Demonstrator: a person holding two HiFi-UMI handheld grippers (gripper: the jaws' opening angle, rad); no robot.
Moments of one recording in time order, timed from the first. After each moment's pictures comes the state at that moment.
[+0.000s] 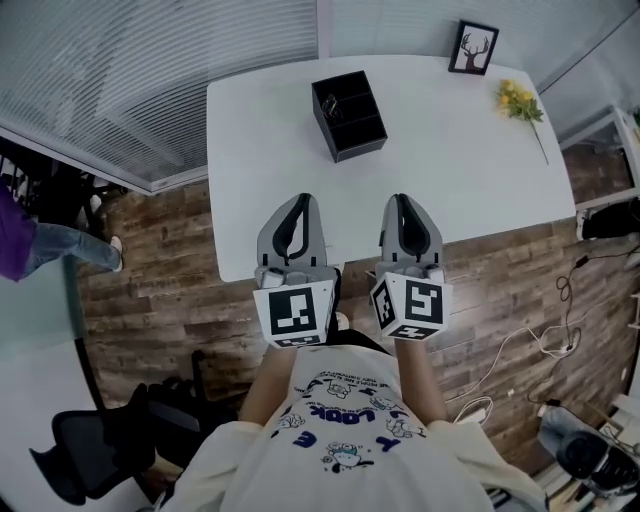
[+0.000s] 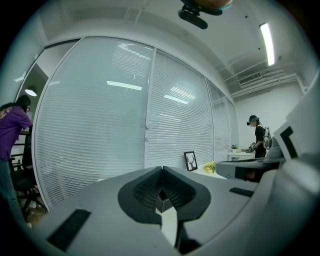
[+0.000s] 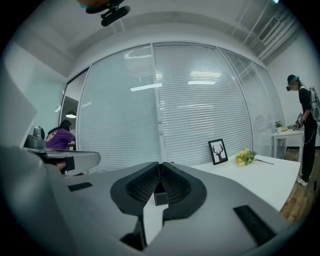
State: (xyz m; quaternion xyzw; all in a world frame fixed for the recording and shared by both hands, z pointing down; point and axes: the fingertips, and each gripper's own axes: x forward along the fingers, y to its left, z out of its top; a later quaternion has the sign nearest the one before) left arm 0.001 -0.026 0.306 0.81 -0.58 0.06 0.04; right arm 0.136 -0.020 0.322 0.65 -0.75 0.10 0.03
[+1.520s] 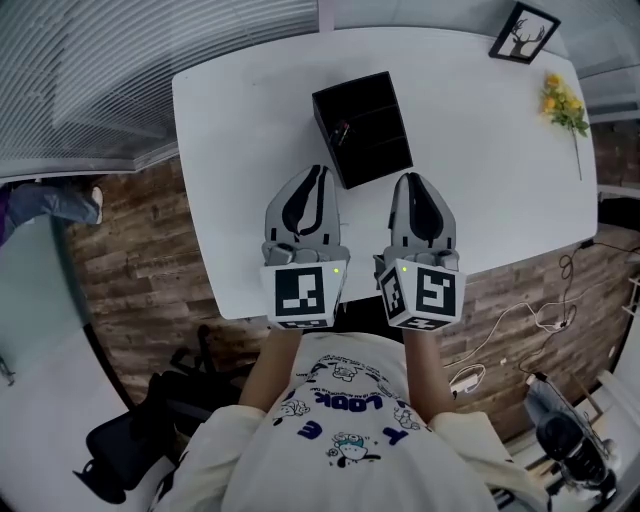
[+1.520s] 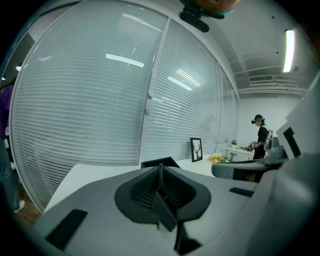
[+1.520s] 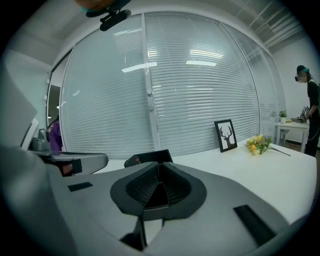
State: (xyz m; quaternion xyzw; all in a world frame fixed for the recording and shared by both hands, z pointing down) left arm 0.023 -0.217 0.396 0.82 -0.54 0.10 0.14; right arm 0.142 -0.201 0.404 0.65 -0.73 0.17 0.10
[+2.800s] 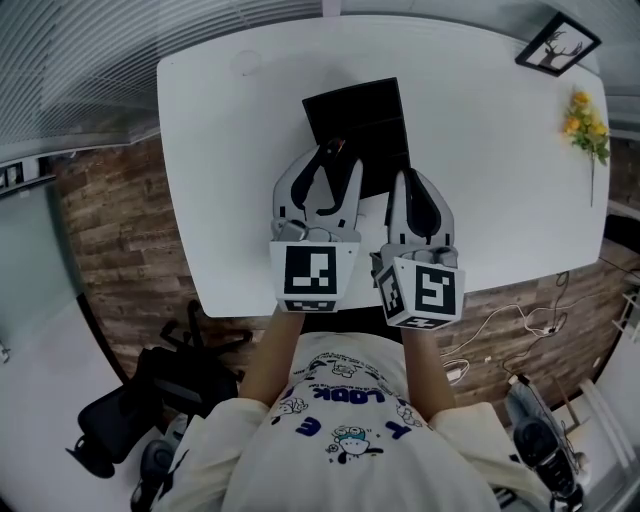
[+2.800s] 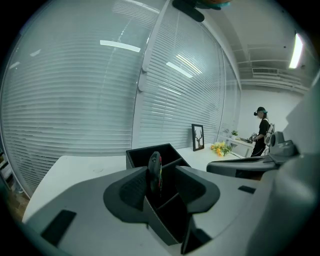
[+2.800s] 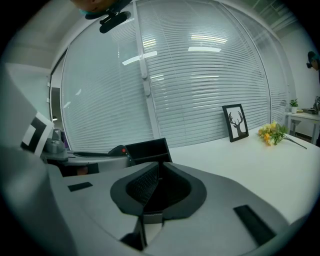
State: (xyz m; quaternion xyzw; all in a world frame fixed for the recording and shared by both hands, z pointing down) left arm 0.066 -0.274 0.450 0.82 -0.52 0.15 0.17; right arm 0.155 -0.249 0.452 0.61 -0.75 0.22 0.12
